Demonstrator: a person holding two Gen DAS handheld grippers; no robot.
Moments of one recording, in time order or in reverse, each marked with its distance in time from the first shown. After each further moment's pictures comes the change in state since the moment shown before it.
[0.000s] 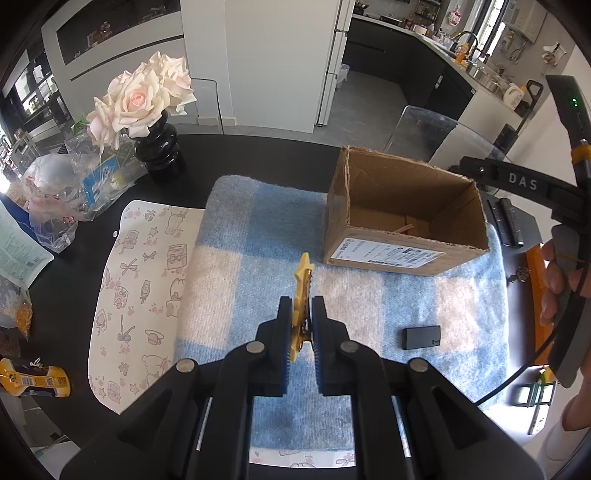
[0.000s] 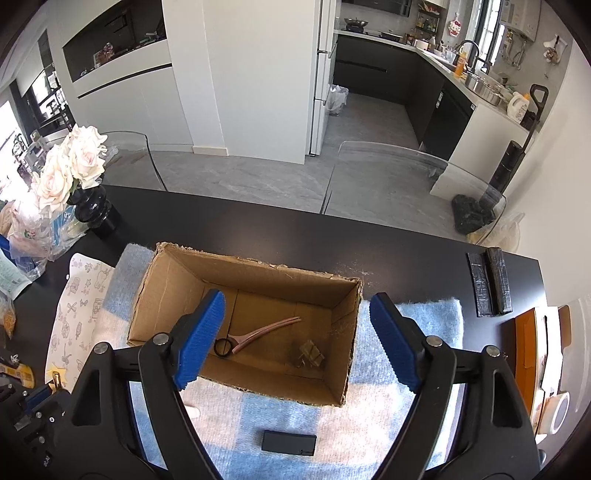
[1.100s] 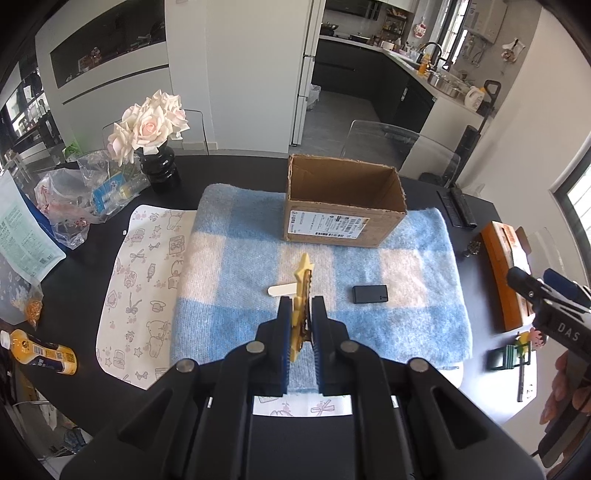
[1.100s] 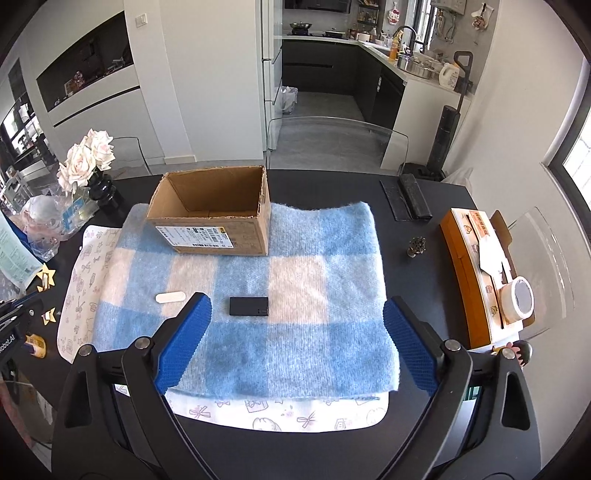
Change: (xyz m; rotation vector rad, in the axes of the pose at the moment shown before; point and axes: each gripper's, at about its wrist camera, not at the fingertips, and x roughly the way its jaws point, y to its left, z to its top) left arm -0.110 -0.032 -0.072 0.073 -0.087 -0.073; right arm -0.190 -0.056 -0.162 0.144 0.007 -0.119
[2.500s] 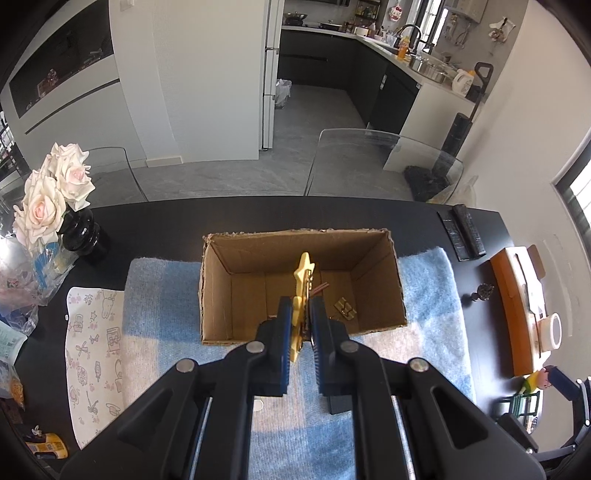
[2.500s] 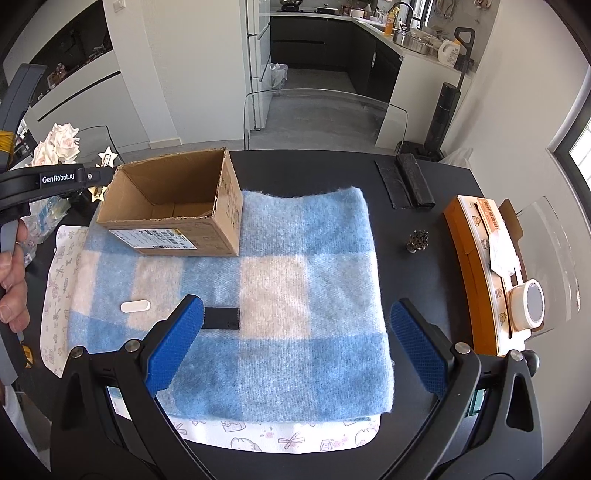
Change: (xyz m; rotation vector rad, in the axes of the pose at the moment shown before) left arm 0.146 -0.060 0.139 0.100 0.038 -0.061; right arm 0.086 -0.034 0.026 0.031 0.139 -0.044
